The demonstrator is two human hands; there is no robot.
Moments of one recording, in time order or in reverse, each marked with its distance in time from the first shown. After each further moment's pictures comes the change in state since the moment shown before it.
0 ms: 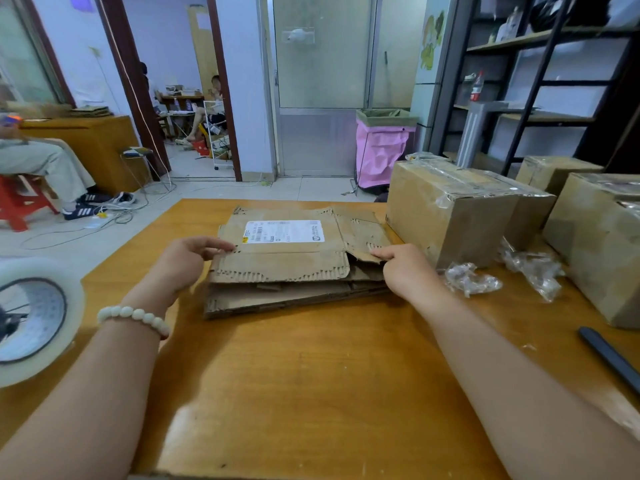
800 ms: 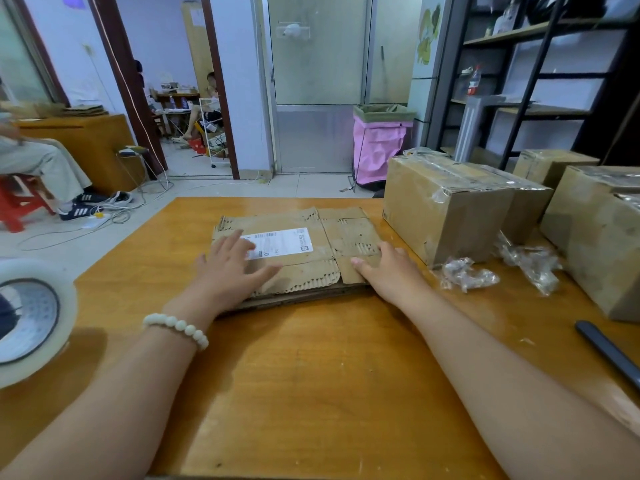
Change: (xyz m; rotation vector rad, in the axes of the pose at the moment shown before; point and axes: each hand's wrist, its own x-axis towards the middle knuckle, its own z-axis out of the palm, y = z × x) left_hand -0.008 0.001 0.042 0.580 -0.112 0.265; right_hand 0.013 0.014 0.019 -0.202 -0.020 -0.029
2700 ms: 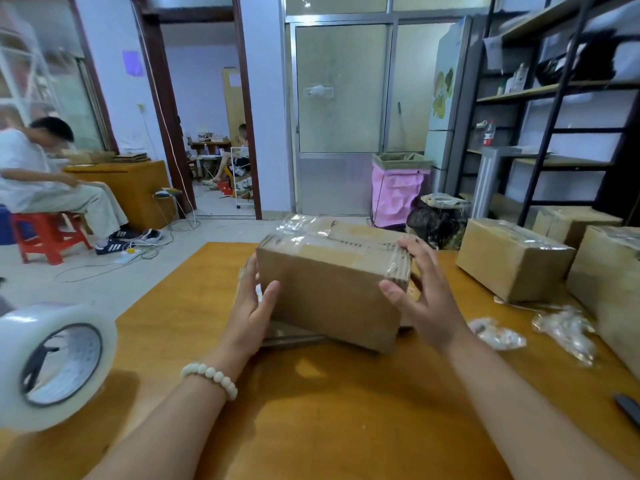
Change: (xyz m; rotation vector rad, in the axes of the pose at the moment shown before) left_hand -0.002 0.001 0.008 -0.866 0.313 0.132; right_hand -0.011 -0.012 -0.039 0.535 0.281 -0.651
